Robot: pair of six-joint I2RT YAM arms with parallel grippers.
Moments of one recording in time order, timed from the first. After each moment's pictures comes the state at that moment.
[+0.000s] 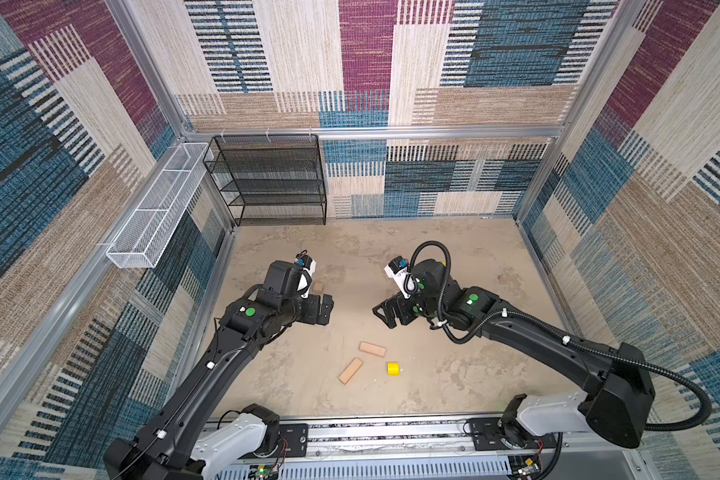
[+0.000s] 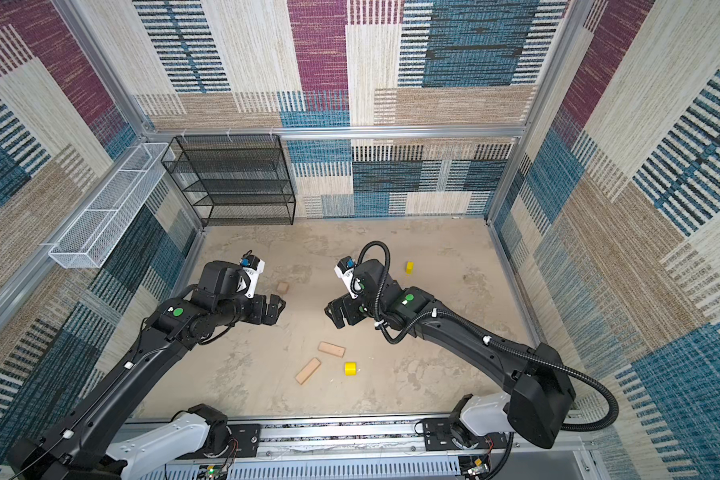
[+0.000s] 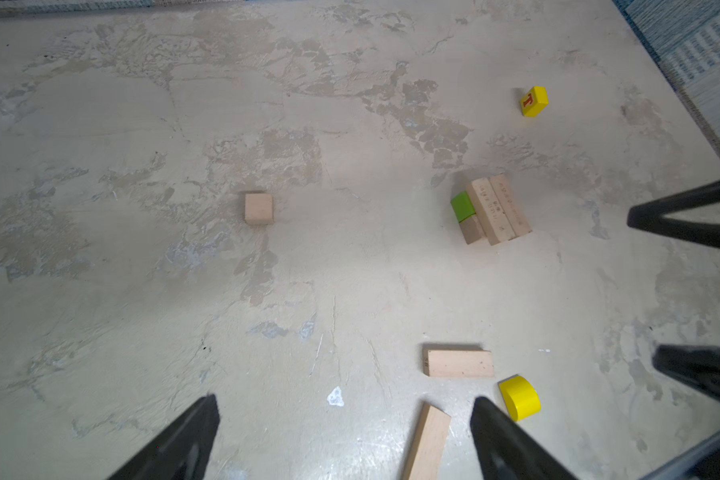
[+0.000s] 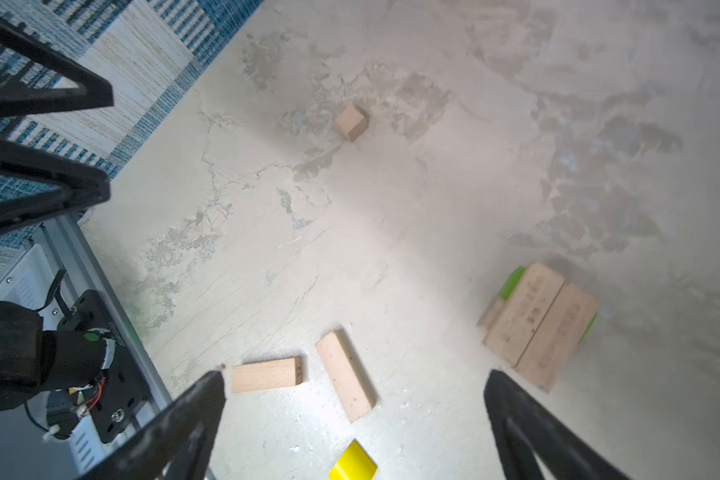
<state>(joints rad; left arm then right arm) -0.42 1.06 1.06 -0.85 0.00 -0.18 0.80 1.36 1.08 -0.47 -0.10 0.34</state>
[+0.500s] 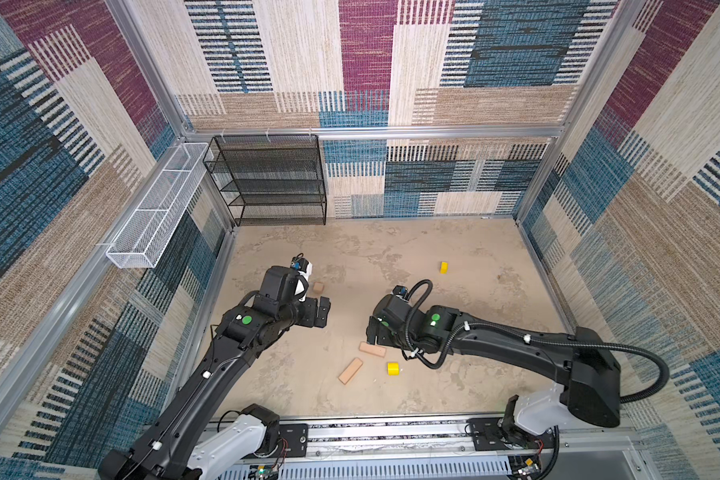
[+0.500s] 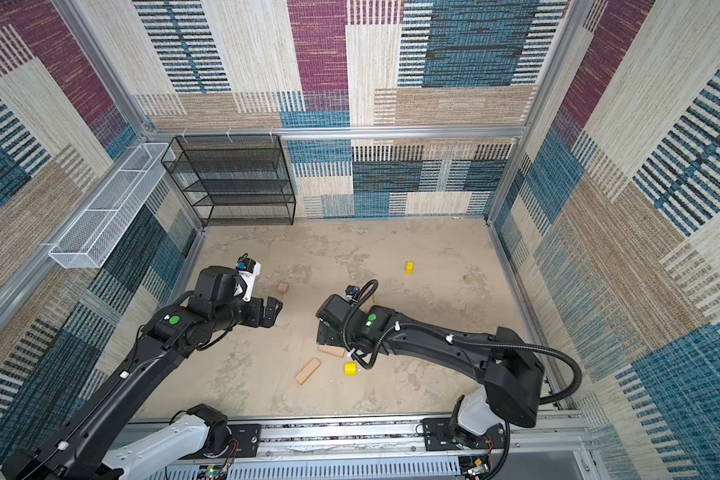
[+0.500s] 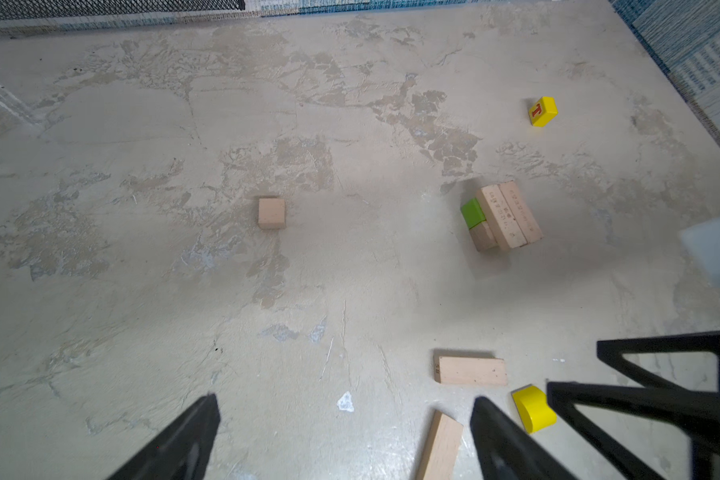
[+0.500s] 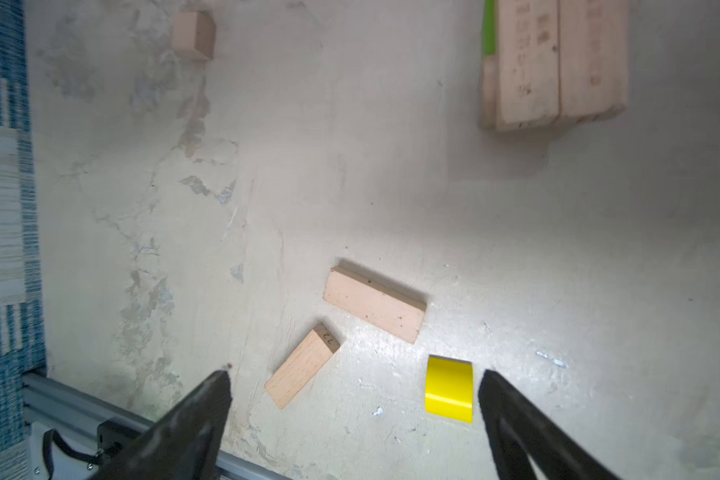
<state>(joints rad) -0.42 0.99 1.01 -0.82 0.00 -0.18 1.06 1.56 1.17 -0.69 0.19 1.10</state>
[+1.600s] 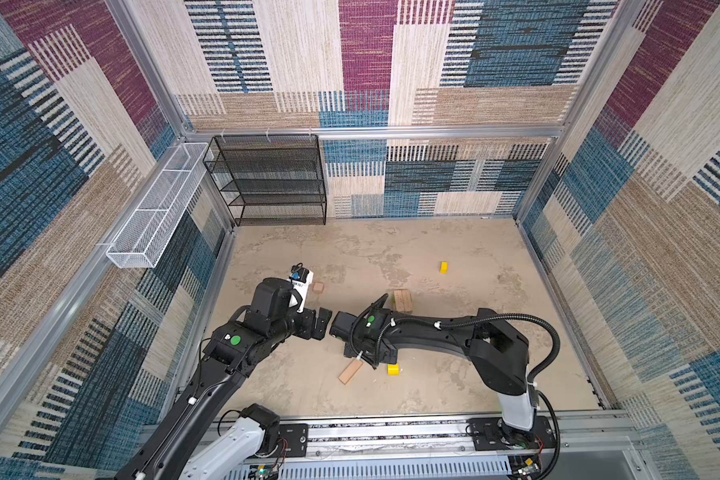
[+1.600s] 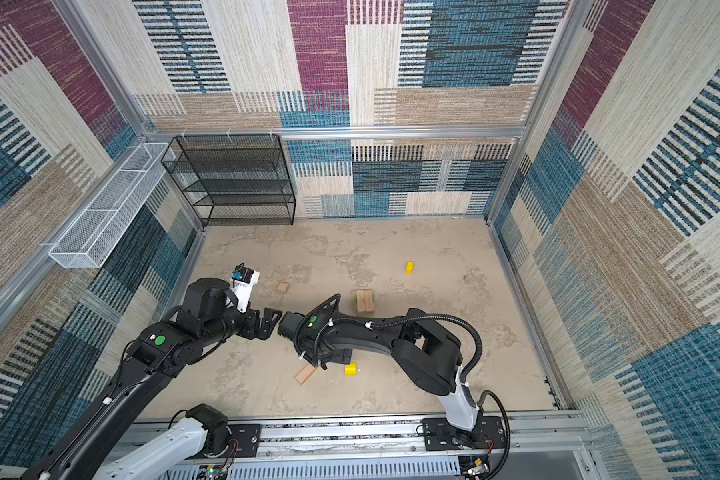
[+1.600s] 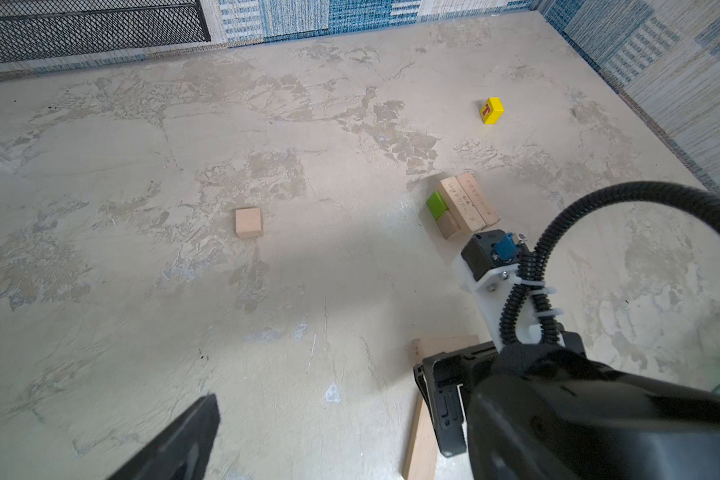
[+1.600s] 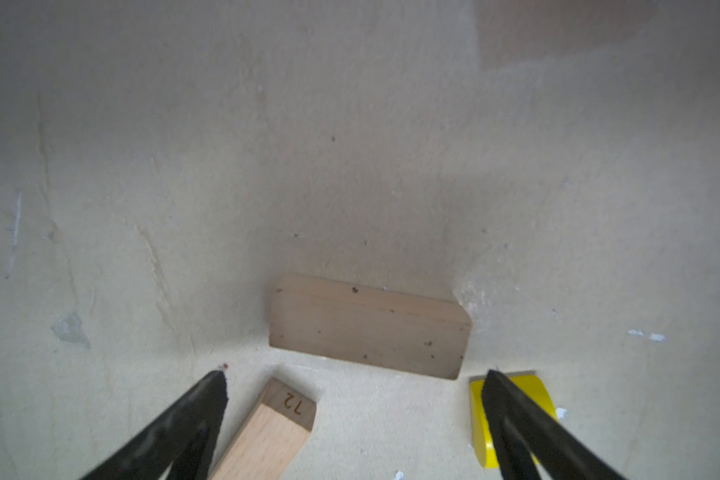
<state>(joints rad) -0.45 0.87 0.96 -0.82 0.02 -0.13 1.13 1.99 1.47 -0.92 0.23 1.27</state>
